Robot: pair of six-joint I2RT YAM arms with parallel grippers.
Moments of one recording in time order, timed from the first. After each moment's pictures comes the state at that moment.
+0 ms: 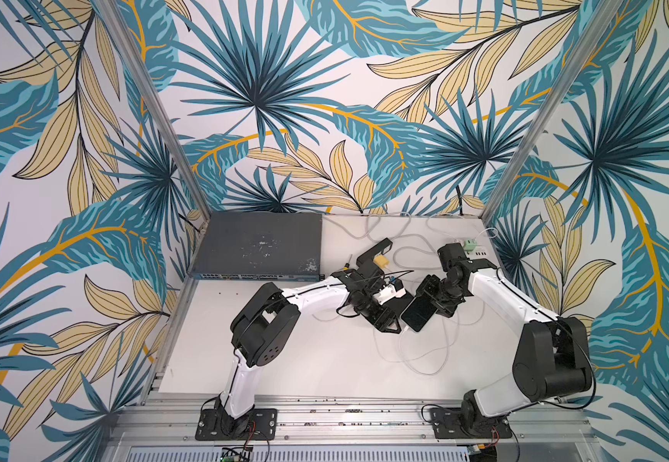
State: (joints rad) left arm -0.81 2.06 1.48 -0.49 0.72 -0.08; right arm 0.26 1.55 1.11 -0.89 -0.14 0.84
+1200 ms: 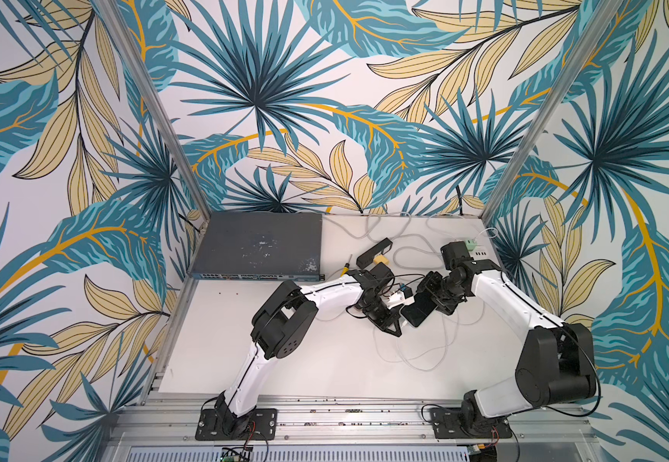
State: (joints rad) left arm -0.84 2.20 1.64 -0.65 0.80 -0.03; right arm 0.25 1.51 1.10 -0.85 -0.14 0.88
